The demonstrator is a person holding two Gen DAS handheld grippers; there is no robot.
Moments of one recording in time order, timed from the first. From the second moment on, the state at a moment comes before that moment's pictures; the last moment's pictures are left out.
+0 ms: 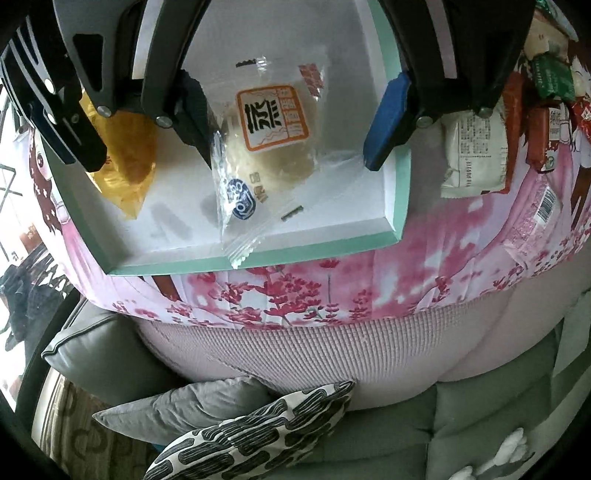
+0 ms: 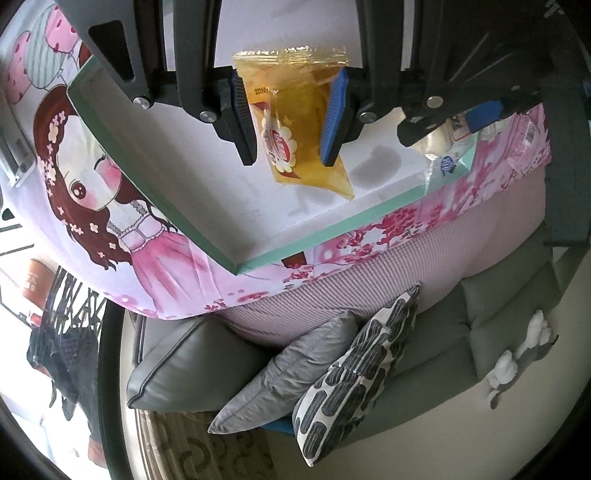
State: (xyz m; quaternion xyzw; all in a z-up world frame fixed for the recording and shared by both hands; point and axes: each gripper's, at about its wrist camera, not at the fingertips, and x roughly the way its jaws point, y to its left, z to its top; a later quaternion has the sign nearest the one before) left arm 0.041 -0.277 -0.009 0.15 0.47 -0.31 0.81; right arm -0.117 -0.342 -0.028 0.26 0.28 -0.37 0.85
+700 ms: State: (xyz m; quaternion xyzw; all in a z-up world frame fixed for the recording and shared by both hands) left arm 0.046 -0.215 0.043 0.08 0.44 -0.27 0.85; right arm -0.134 -0.348 -0.007 0.28 0.29 -0.38 0.83
